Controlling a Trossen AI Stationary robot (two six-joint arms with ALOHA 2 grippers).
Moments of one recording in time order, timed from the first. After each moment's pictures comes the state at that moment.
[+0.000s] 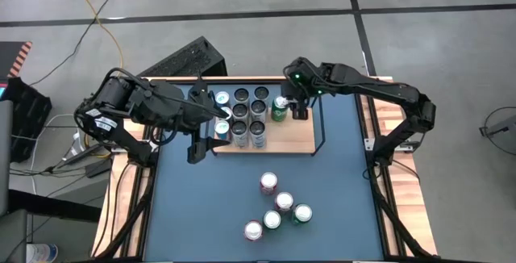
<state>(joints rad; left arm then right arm) -0.22 1.61 2.35 -1.28 -0.25 -0.18 -0.39 1.56 1.51 -0.90 0.08 -0.48</state>
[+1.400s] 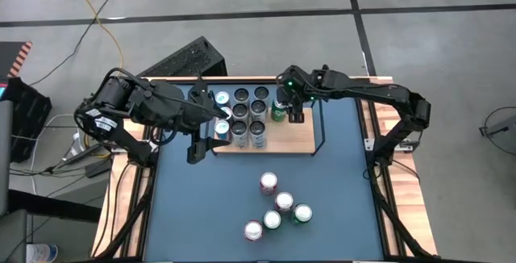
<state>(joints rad) -0.22 1.61 2.35 -1.29 -0.25 -0.17 -0.36 1.62 1.43 -0.79 0.13 -0.49</state>
